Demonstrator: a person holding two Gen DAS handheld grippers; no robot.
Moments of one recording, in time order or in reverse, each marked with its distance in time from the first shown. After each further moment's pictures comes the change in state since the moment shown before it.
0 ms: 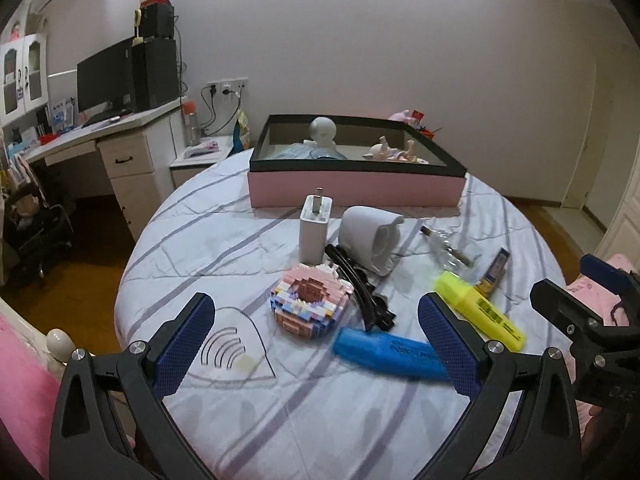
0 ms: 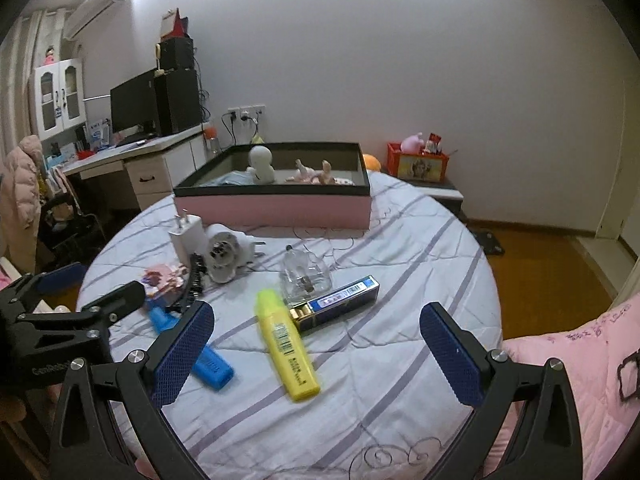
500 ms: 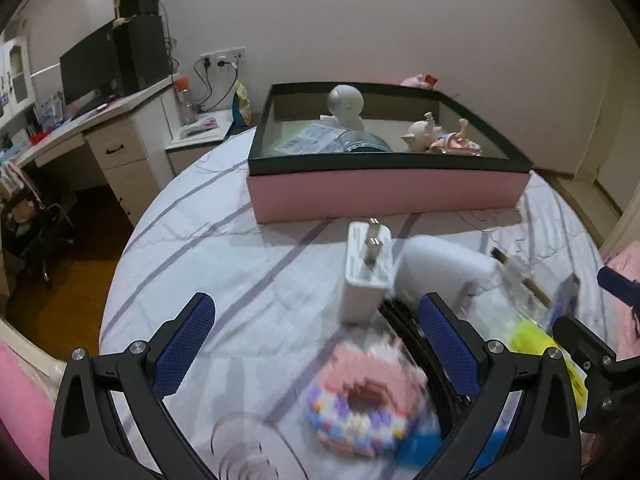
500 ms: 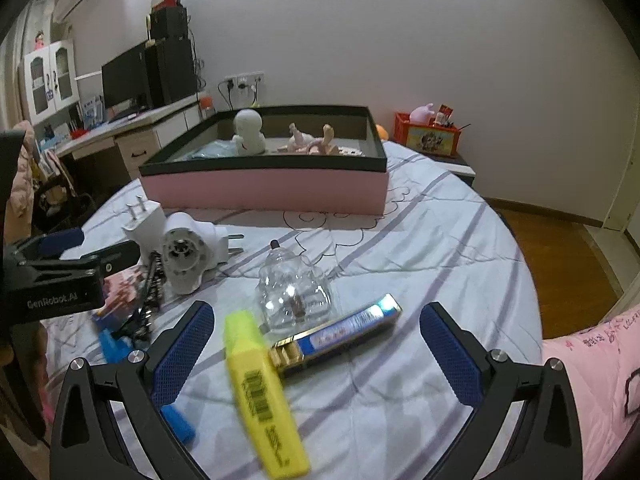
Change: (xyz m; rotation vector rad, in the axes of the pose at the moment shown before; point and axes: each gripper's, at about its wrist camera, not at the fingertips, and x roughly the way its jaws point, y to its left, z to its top) left arm 0.095 0.022 0.049 0.046 0.138 0.034; right arm 0.077 -0.002 0.018 -0.019 0.124 0.013
